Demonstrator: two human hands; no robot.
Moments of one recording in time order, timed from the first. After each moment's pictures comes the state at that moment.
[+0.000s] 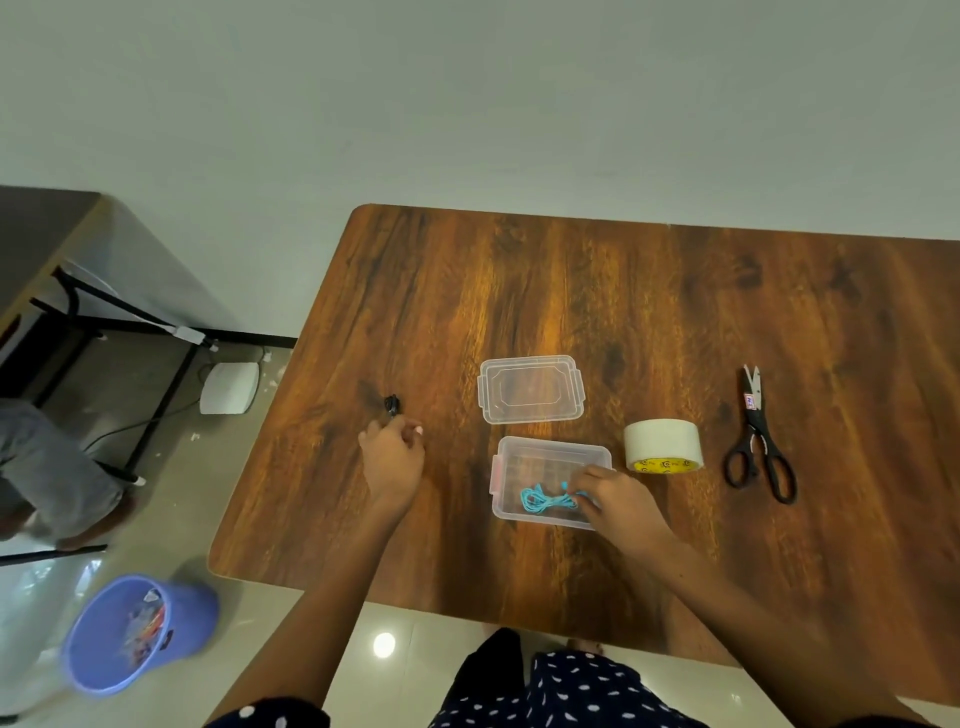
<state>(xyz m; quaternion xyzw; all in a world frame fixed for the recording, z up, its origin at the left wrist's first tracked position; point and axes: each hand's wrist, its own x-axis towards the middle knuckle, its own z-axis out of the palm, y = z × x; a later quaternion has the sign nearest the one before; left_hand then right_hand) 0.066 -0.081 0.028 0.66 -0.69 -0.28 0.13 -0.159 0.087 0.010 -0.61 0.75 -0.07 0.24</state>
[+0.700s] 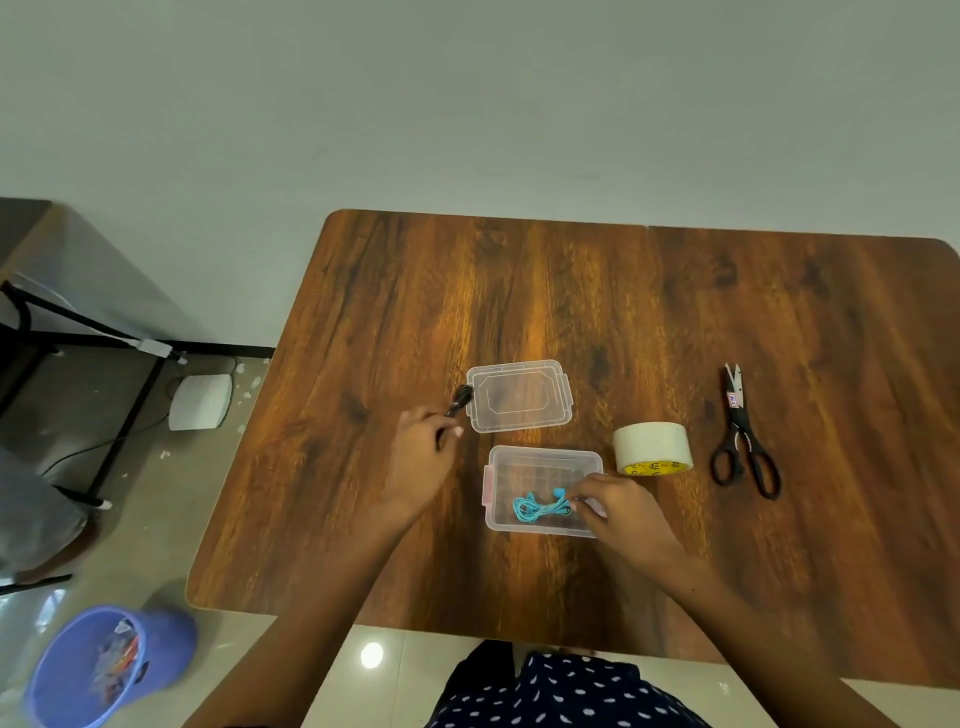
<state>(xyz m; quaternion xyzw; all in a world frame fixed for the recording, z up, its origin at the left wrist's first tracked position) 0.037 -0.088 0.029 0.48 -0.82 -0.28 0.16 -0.161 0.095 0.020 -0.56 0.77 -0.12 0.25</state>
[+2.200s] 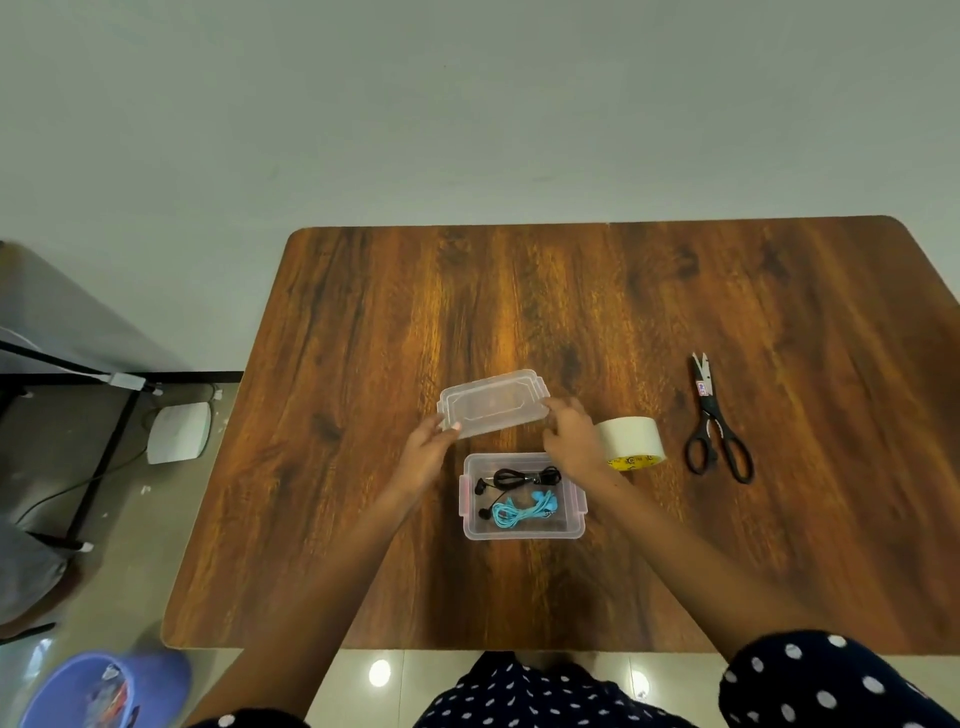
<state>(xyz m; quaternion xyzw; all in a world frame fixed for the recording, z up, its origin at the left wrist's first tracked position) 0.003 -0.087 0.021 0.48 -0.57 -0.66 0.13 -0.180 0.012 0.023 -0.39 0.83 -0.27 0.29</state>
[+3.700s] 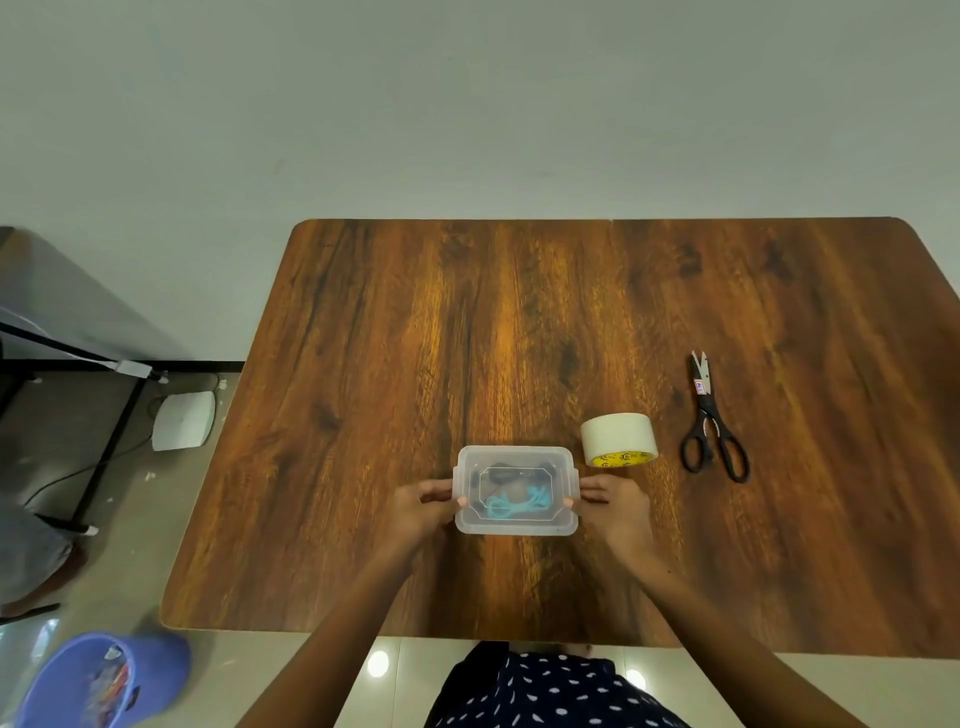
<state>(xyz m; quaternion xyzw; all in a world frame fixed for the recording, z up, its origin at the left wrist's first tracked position) 0.039 -0.029 0.003 0.55 -0.54 -0.63 0.10 -0.166 0.112 0.006 -0.23 0.84 -0.37 0.34</state>
